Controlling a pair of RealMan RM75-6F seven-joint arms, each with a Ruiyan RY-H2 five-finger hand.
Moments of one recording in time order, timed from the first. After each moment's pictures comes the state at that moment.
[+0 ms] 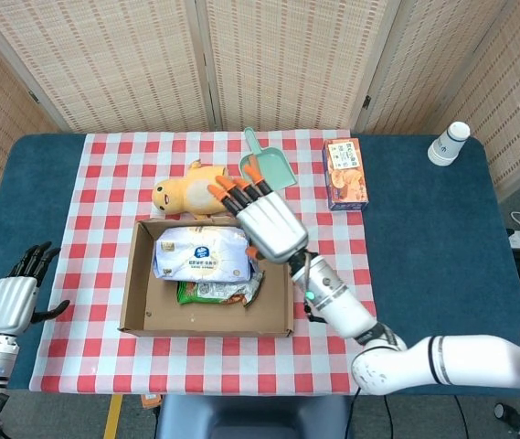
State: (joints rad) left arm -0.27 -1.29 -0.10 -1.35 1.42 1.33 -0.10; right arm 1.07 -1.31 0.29 -1.87 -0.93 1.14 -0.63
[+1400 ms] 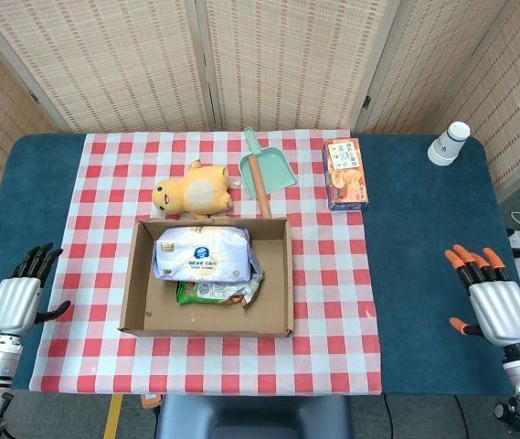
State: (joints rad) left arm -0.27 -1.31 -0.10 -1.34 1.41 1.33 -0.05; right arm 0.26 -1.00 -0.07 -1.74 -1.37 1.40 -0.18
